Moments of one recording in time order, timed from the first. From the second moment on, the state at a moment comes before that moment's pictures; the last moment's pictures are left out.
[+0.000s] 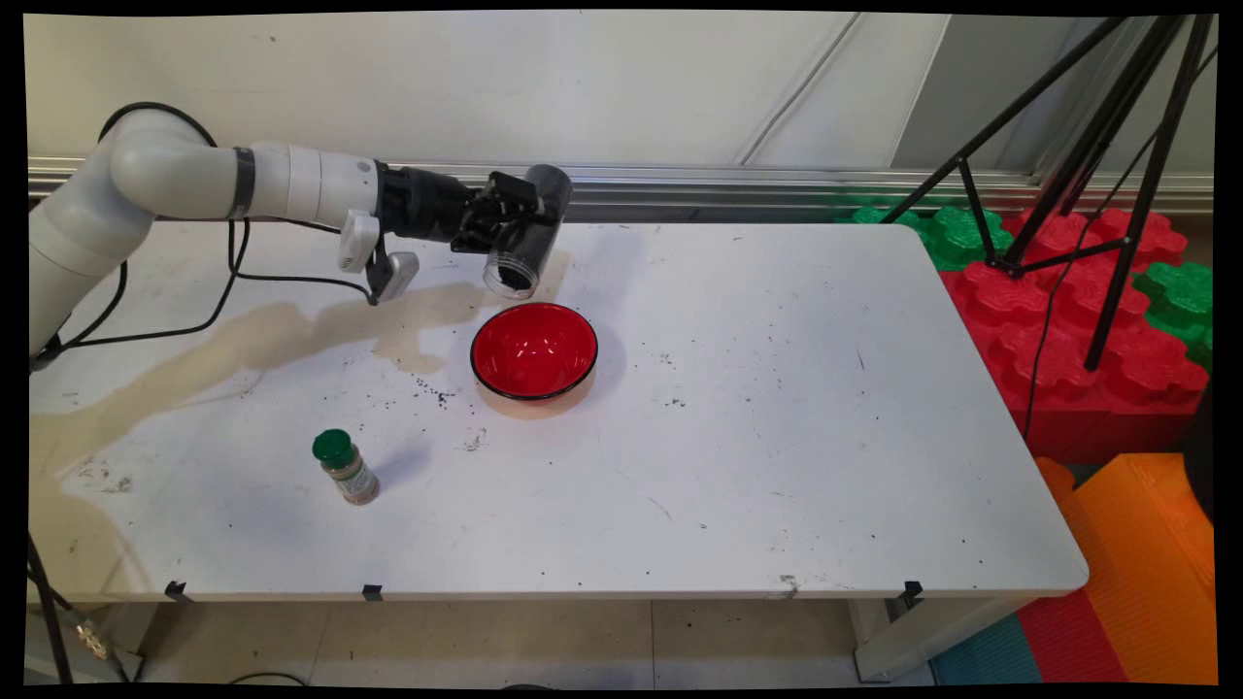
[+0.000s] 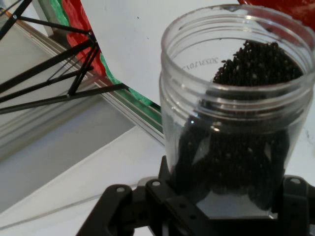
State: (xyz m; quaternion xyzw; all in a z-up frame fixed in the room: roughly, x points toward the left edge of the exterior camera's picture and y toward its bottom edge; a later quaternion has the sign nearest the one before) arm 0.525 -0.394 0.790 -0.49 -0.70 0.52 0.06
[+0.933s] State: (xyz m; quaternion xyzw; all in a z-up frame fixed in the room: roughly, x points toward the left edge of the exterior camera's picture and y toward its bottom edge) arm 0.515 -0.388 0.795 -0.54 -0.65 0.54 0.01
